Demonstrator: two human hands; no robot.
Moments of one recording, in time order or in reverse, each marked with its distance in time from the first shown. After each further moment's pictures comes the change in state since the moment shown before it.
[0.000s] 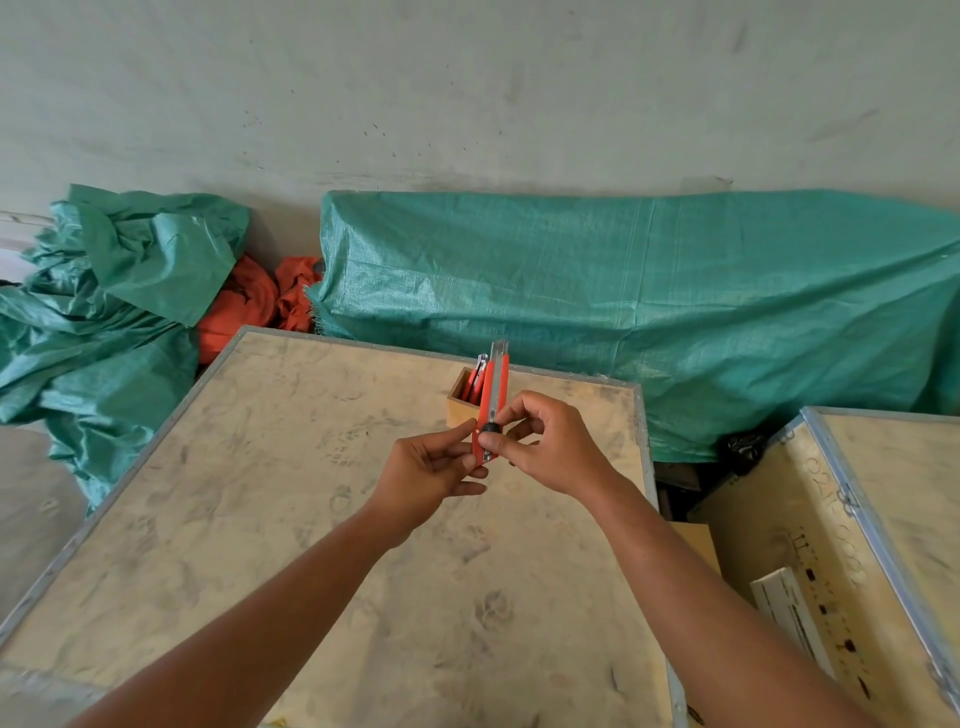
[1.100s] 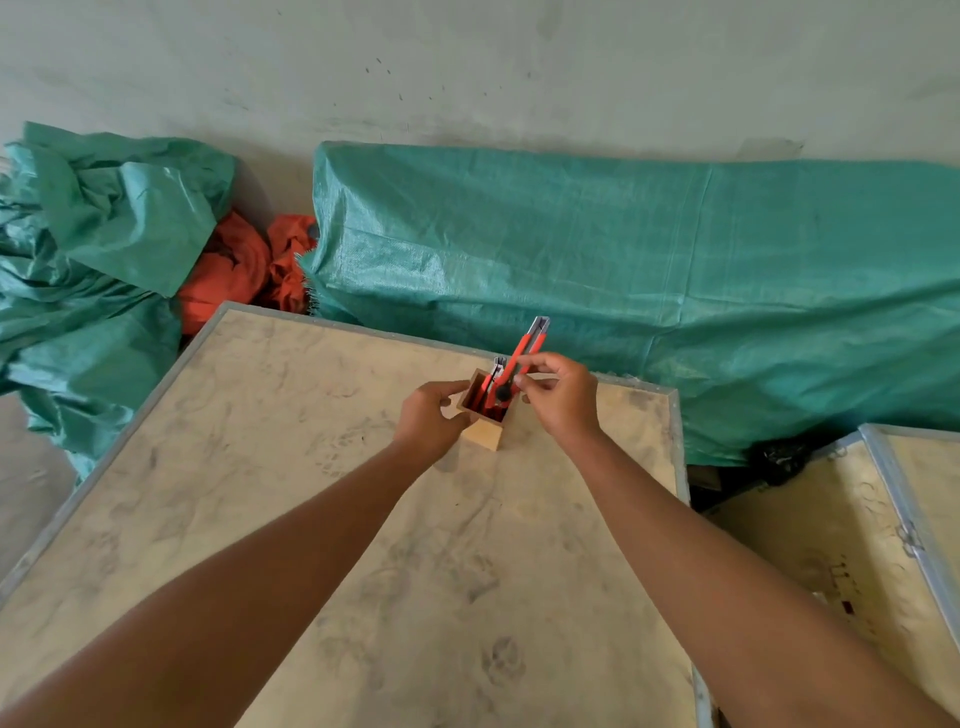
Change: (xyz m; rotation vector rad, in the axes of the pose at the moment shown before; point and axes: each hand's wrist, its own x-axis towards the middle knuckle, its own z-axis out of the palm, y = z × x) left_hand 0.173 -0.045 -0.037 0.713 0.204 -0.056; right_hand 0.145 0.102 0.025 -0.074 0.305 0.172
